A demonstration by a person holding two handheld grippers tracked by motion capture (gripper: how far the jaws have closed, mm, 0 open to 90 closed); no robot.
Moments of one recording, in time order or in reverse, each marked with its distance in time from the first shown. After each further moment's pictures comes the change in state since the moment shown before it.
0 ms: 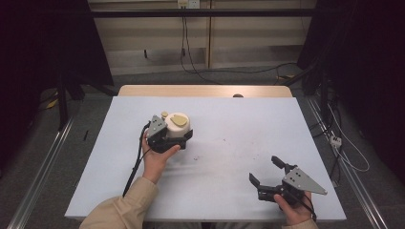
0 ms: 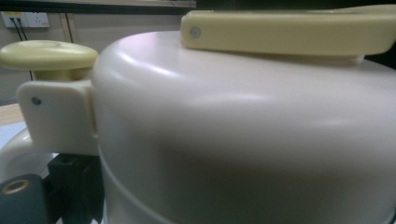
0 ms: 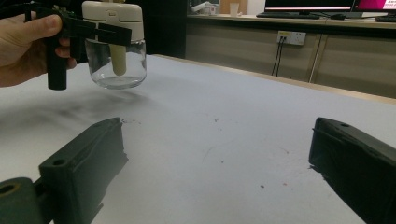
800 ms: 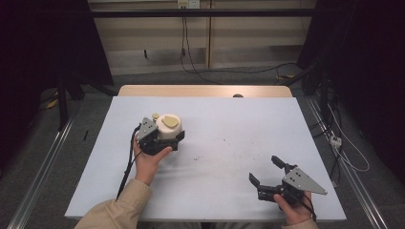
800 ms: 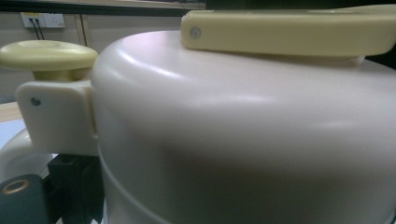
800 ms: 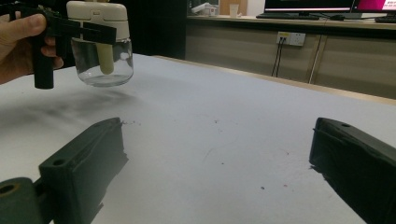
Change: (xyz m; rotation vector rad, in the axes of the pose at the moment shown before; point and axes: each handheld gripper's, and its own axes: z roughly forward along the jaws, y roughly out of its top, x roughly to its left) left arm 0.010 -0.002 -0.020 -0.010 0.030 -0.014; right arm 0.001 0.001 0.000 -0.003 -0.003 0.004
